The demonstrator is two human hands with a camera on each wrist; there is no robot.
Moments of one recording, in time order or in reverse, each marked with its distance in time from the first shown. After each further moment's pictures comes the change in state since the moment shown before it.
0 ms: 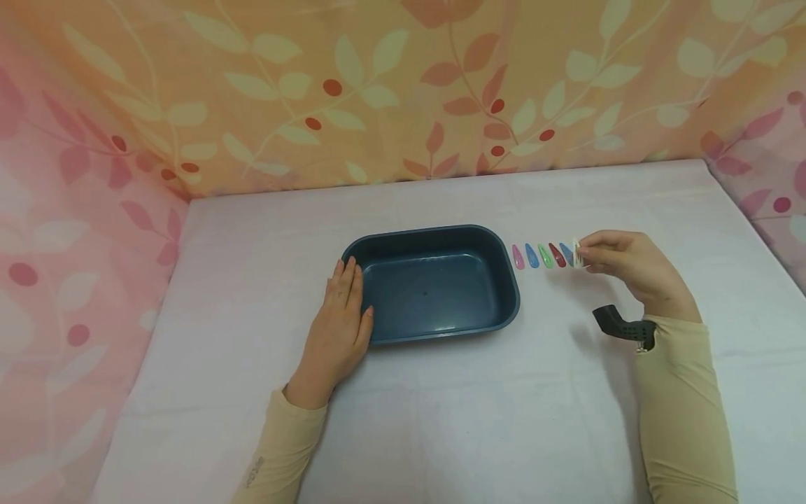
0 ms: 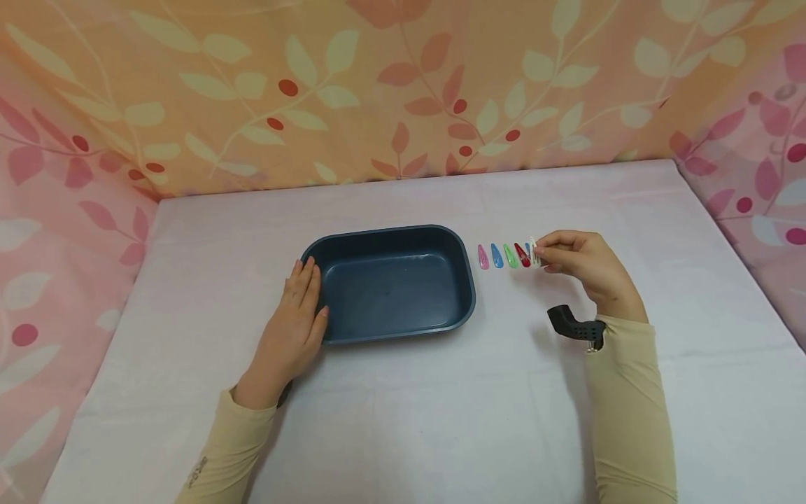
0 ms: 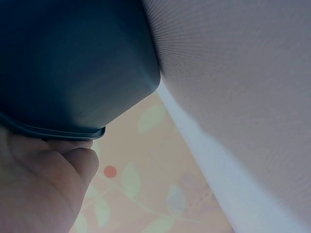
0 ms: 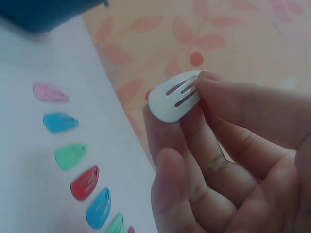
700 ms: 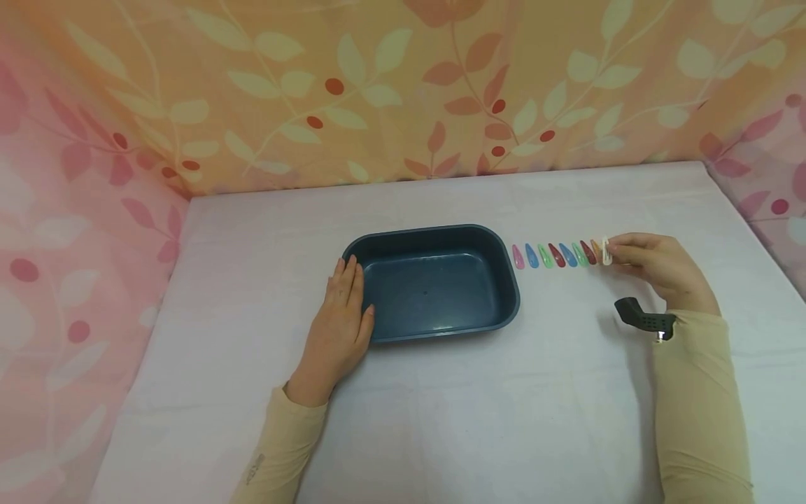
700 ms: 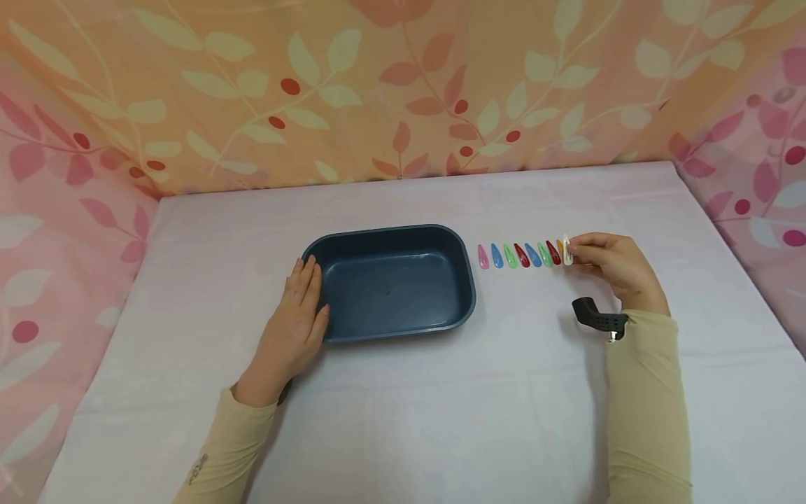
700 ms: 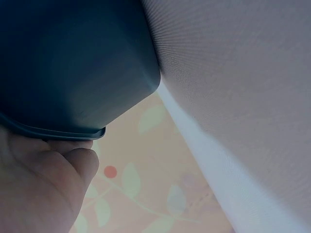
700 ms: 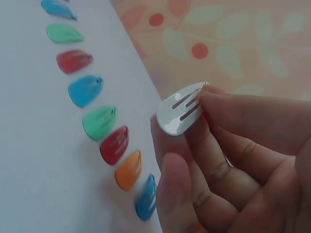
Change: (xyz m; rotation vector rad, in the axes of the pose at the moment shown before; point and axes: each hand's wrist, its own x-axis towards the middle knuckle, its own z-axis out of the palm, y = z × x) left_hand 0.000 0.000 -0.001 0.007 0.003 0.003; right_hand 0.004 0.027 -0.047 0.028 0.064 0.156
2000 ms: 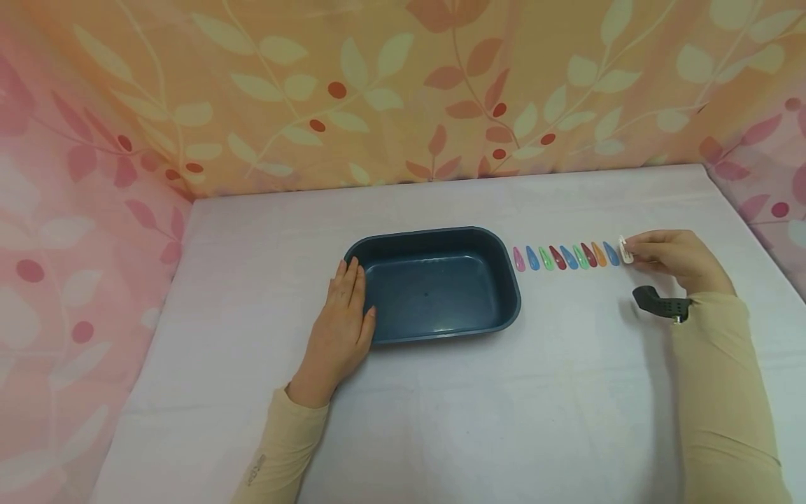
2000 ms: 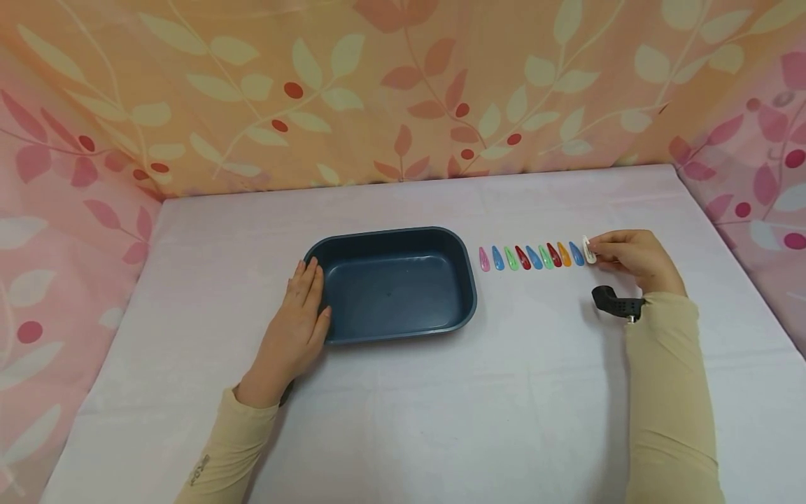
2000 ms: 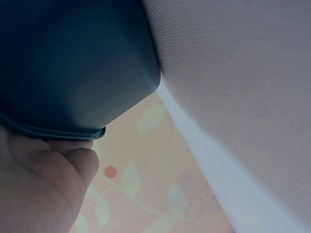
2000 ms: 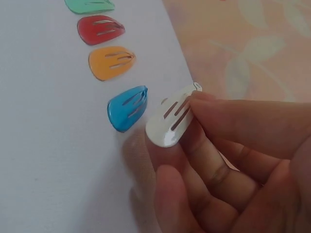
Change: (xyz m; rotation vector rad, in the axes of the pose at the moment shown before) left_hand 0.002 0.000 0.004 -0.011 0.014 0.002; right_hand 0.018 0.002 -0.038 -0.253 -0.025 0.109
